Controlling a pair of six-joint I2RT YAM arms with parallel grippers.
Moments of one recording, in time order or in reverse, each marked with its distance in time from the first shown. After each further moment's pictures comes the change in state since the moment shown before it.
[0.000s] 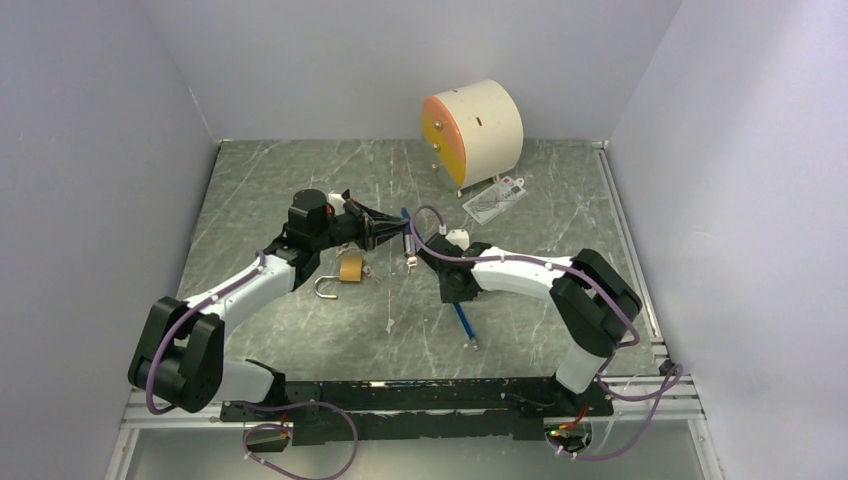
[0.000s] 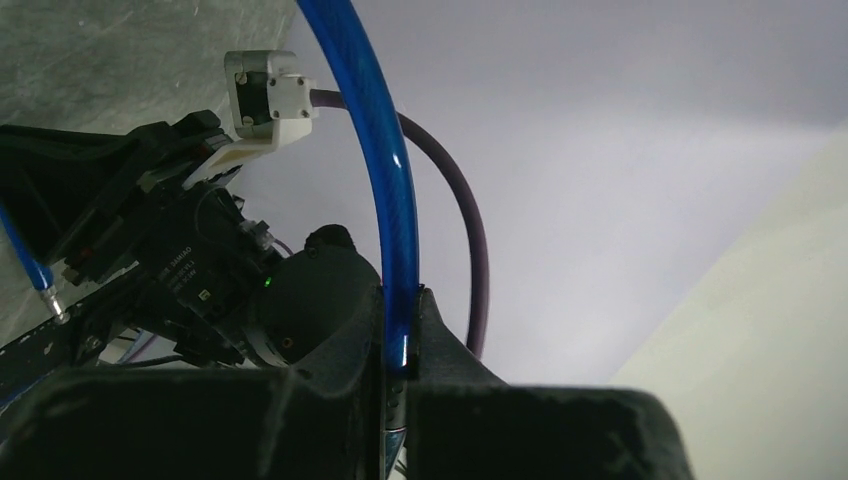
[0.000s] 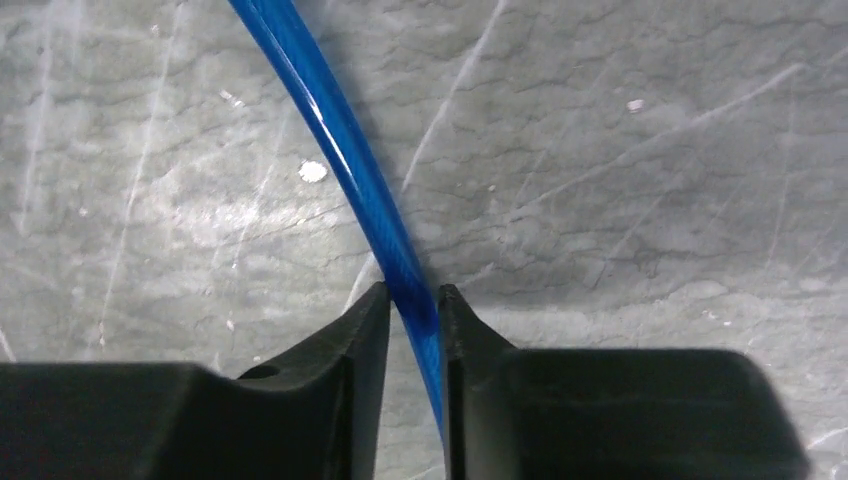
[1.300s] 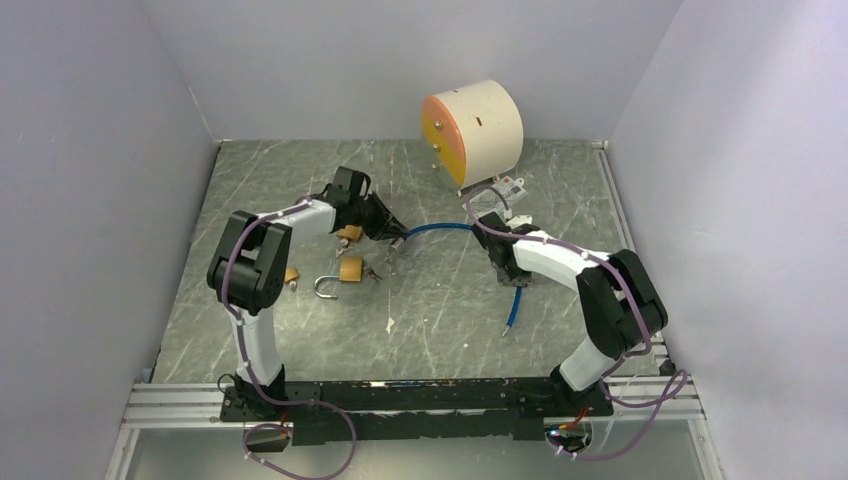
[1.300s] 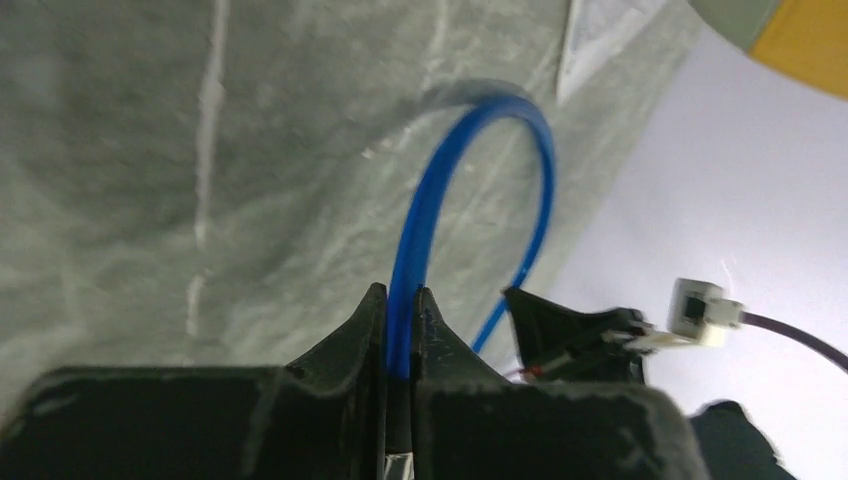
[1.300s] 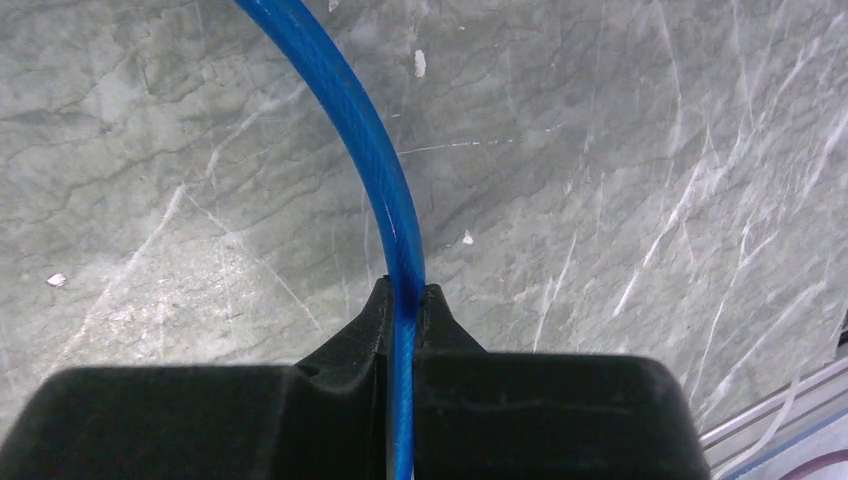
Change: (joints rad) left arm 0.038 0.592 0.472 -0.470 -0.127 0.710; right arm -0.341 -0.094 -0.066 -0.170 0.259 -0.069
